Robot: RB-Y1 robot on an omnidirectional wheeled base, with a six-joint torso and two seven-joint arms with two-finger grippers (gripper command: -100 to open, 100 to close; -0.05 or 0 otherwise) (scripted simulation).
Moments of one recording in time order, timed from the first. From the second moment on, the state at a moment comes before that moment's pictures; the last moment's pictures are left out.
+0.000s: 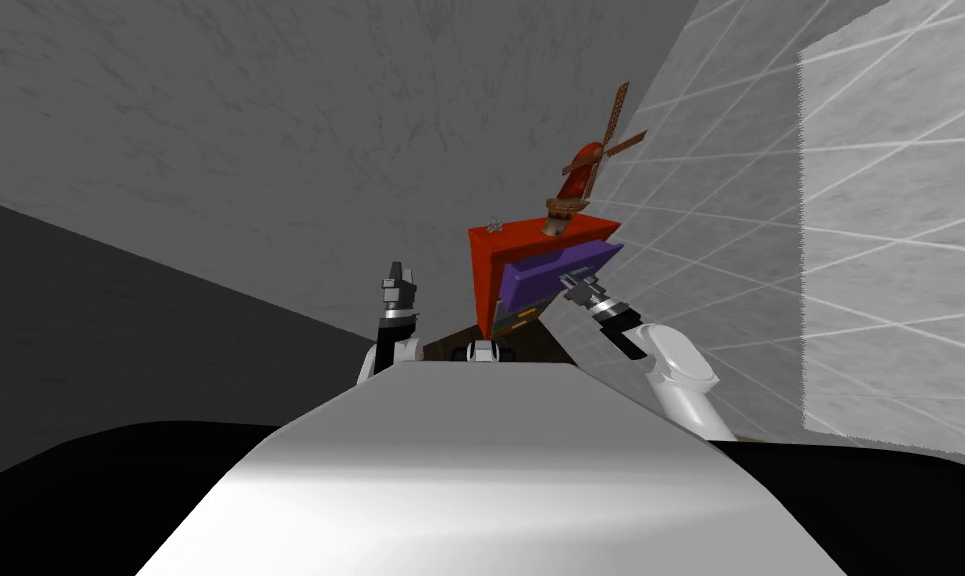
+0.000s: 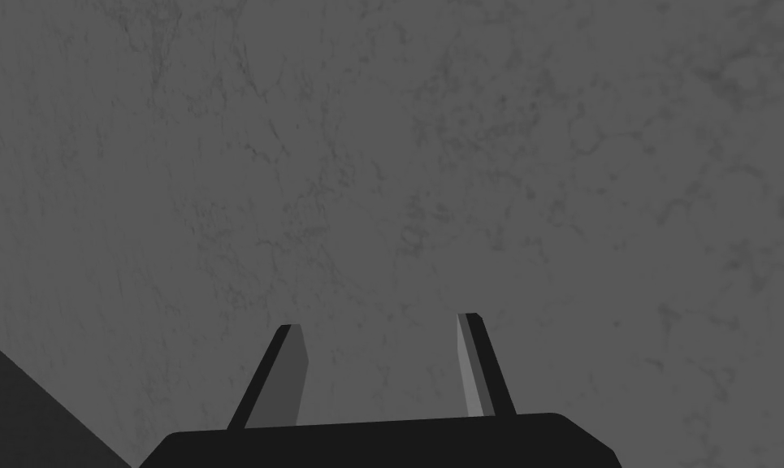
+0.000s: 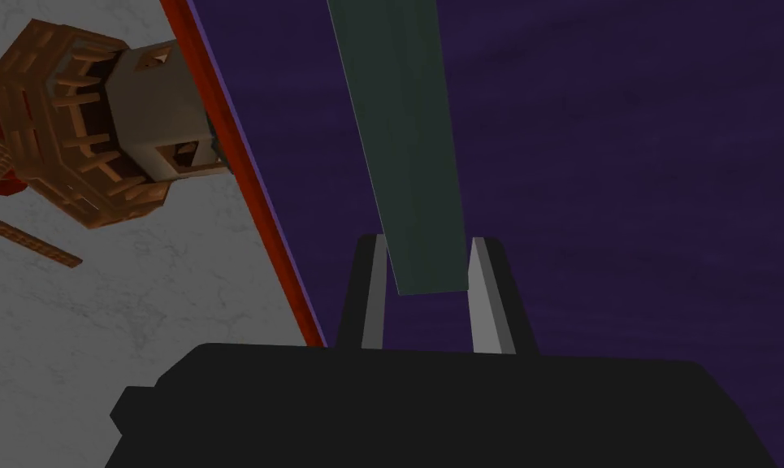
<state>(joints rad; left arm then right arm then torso) 0.49 0.02 0.01 -2.26 -0.10 -0.35 0.03 0.35 -0.62 -0.36 -1.93 1.01 -0.56 1.15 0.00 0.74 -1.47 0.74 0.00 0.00</state>
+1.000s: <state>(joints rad) 0.49 0.02 0.01 -2.26 -0.10 -0.35 0.03 0.36 -0.76 -0.43 -1.96 0.97 -0.58 1.01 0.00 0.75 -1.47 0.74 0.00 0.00</state>
